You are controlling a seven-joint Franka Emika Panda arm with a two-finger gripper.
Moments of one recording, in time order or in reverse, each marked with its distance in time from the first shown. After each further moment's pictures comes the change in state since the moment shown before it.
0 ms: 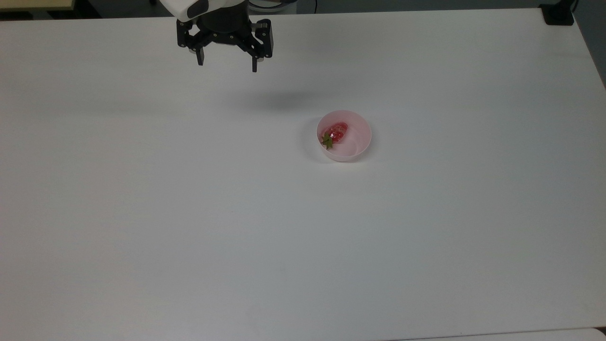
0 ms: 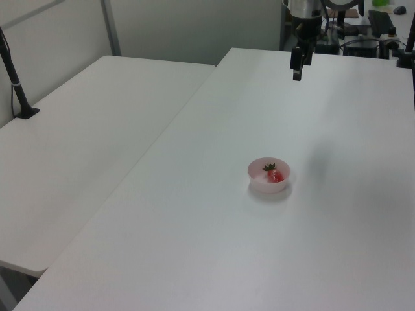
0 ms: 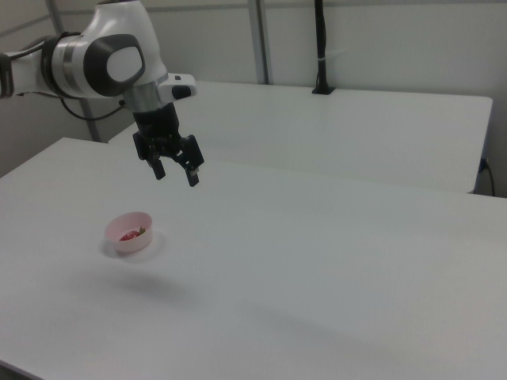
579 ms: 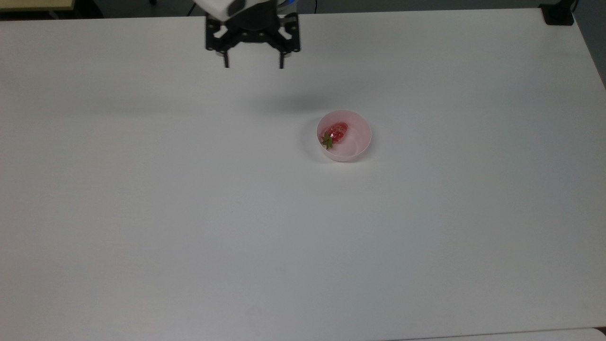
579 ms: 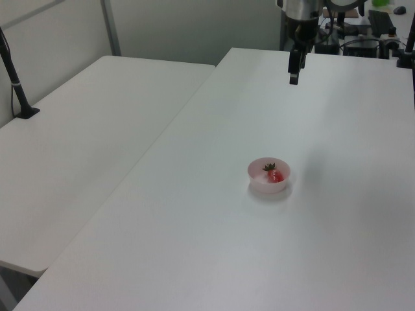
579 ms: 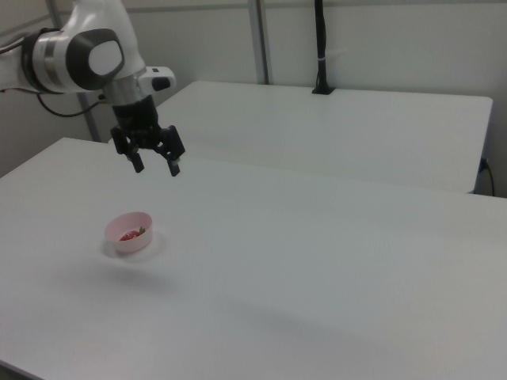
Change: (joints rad) arm 0.102 -0.001 -0.015 0.015 0.012 -0.001 -0.054
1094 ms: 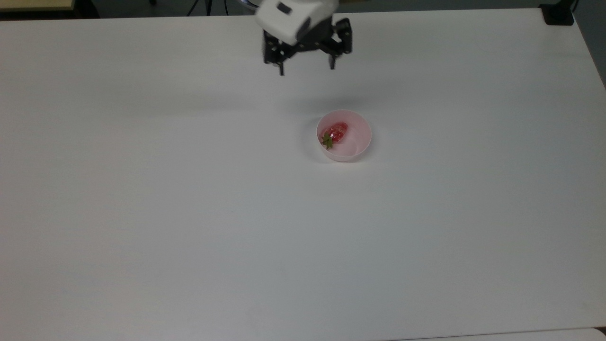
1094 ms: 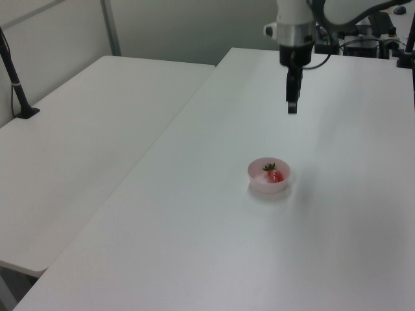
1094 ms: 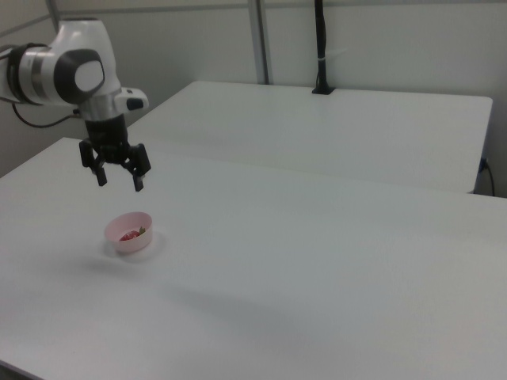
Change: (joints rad) arm 0.203 0.065 -0.079 -0.006 0.109 -0.030 0.005
